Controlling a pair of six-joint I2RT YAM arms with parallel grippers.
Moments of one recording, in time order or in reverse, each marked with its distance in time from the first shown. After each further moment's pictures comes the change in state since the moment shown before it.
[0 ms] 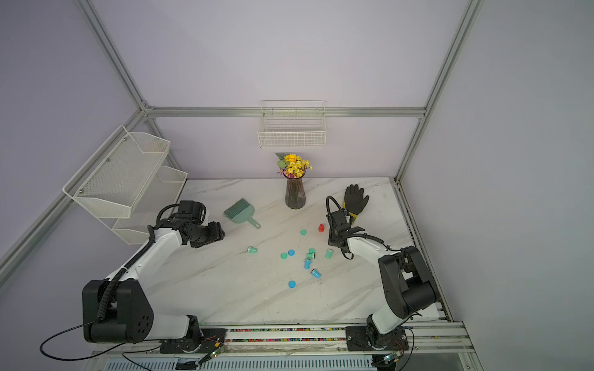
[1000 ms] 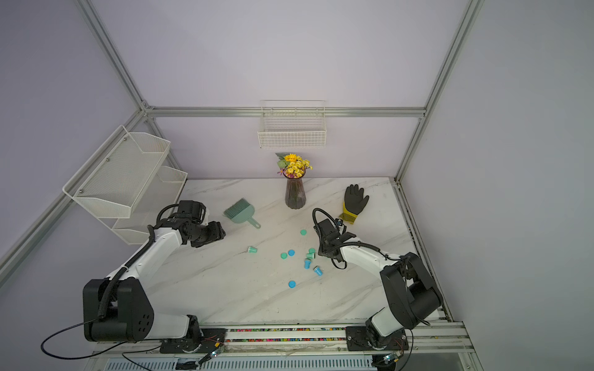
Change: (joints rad) left arm 0.006 0.009 0.000 0.012 0.022 0.000; right arm 0.161 -0.048 -0.016 -0.176 -0.031 0.279
